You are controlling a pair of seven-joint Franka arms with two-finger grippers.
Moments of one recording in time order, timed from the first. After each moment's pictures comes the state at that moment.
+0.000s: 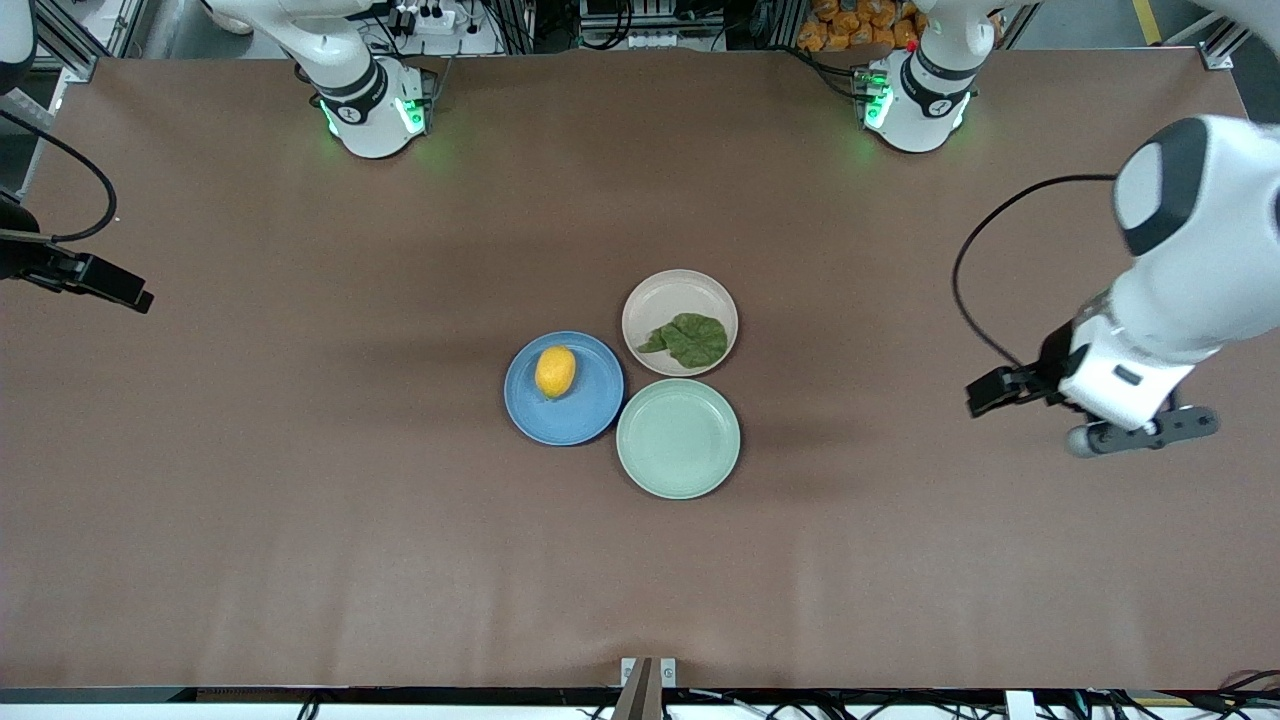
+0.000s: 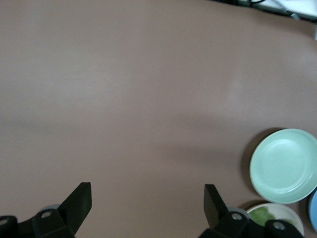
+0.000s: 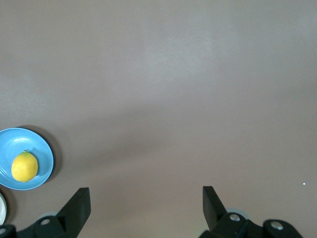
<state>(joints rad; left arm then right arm) 0.16 0.29 -0.34 -1.49 0.05 1.82 -0.34 0.04 0.14 -0.06 -1.38 -0.03 1.46 0.22</state>
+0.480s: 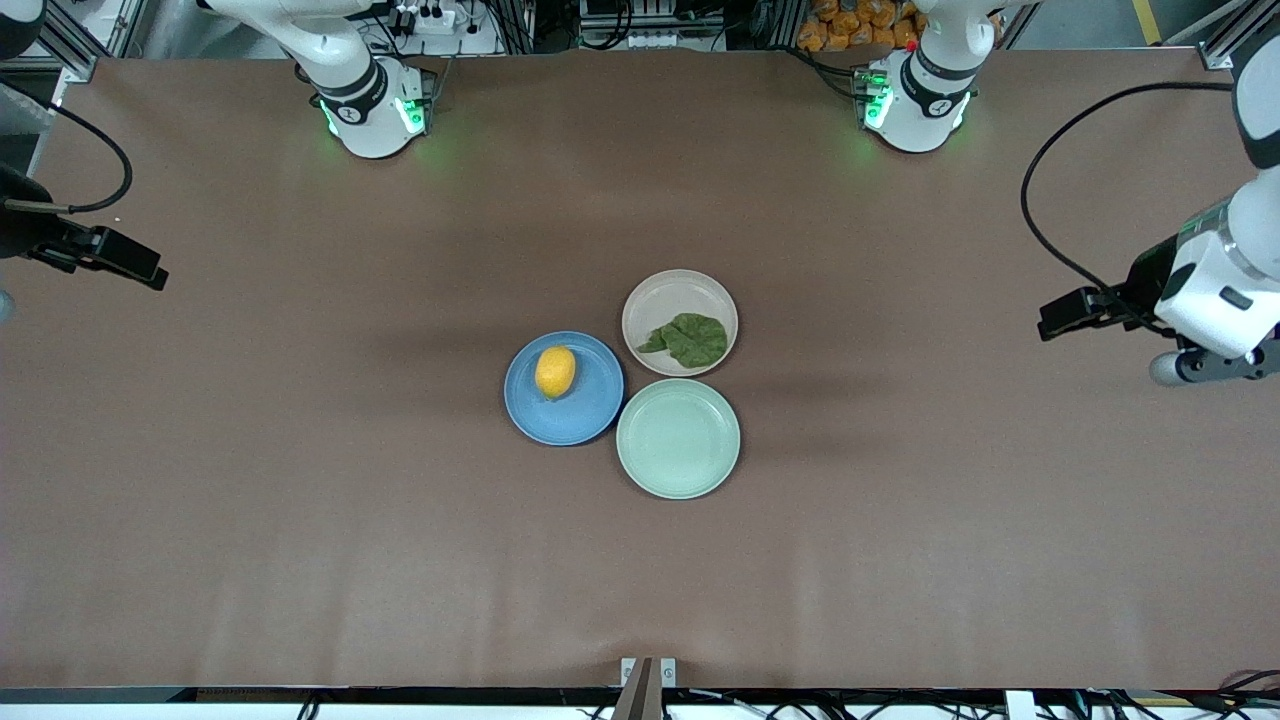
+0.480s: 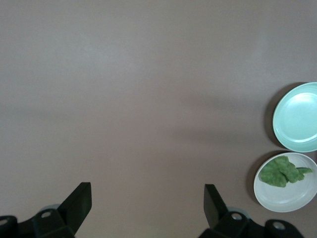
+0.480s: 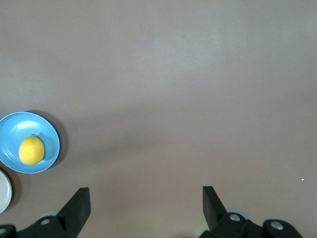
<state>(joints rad) 0.16 0.18 -0.29 -1.43 0.03 1.55 -0.25 0.04 0.11 -0.02 -1.38 -0.03 1.41 0.22</state>
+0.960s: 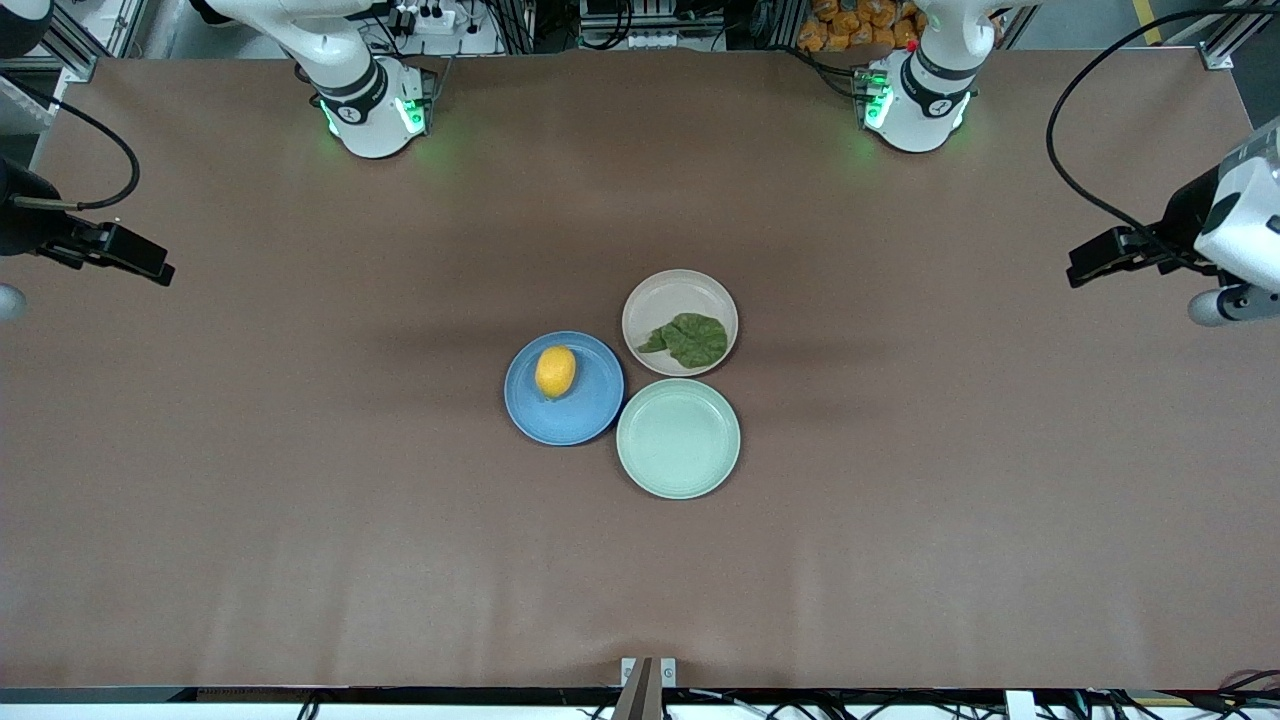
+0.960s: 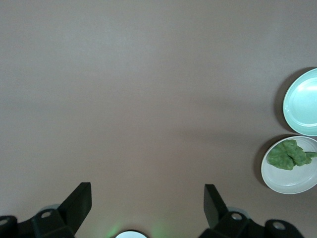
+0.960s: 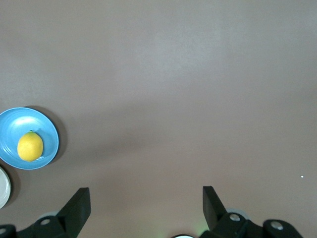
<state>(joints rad) 0.06 0.10 -0.17 -1.43 0.03 1.43 -0.25 0.04 0.10 -0.02 -1.40 -0.03 1.40 0.22</state>
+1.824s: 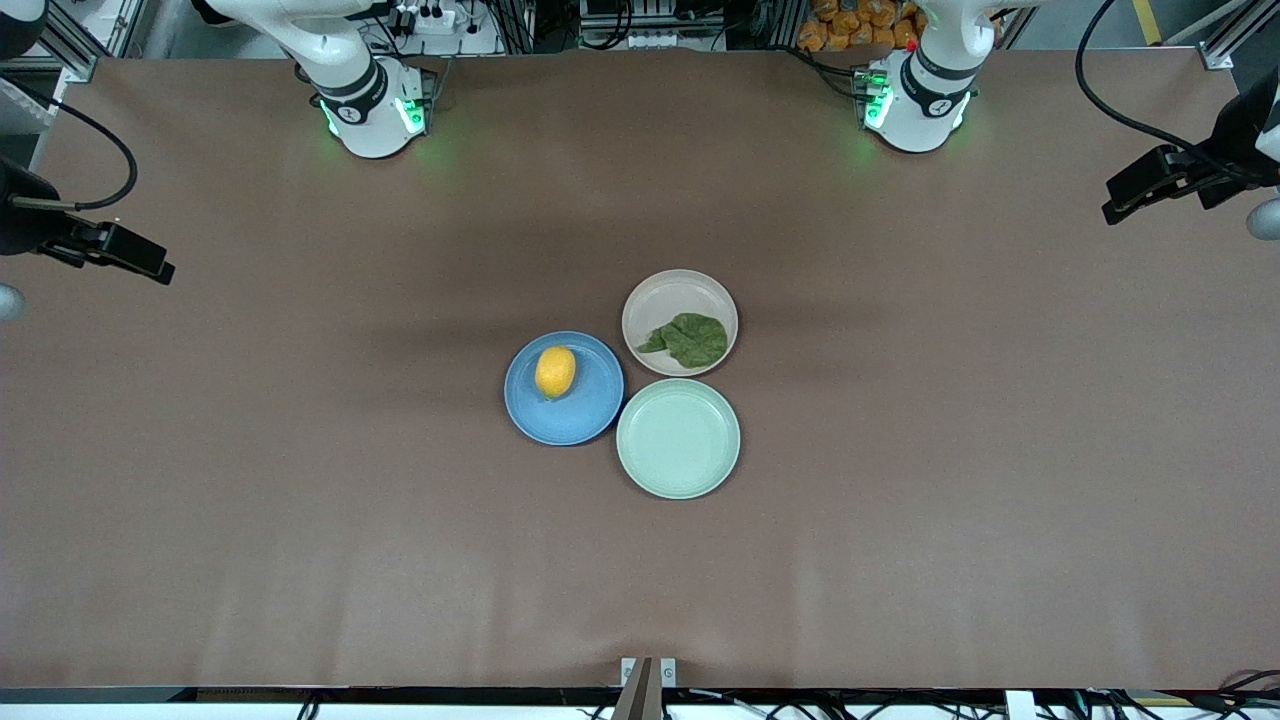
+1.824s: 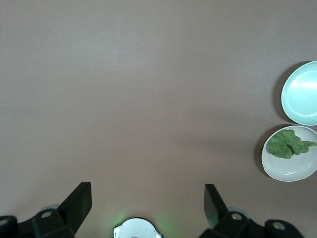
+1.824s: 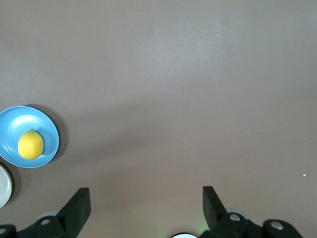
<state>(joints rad) 0.05 0.00 -0.13 -1.43 0.03 1.36 -0.23 0.03 0.10 -0.02 -1.41 -0.02 1.41 0.20</state>
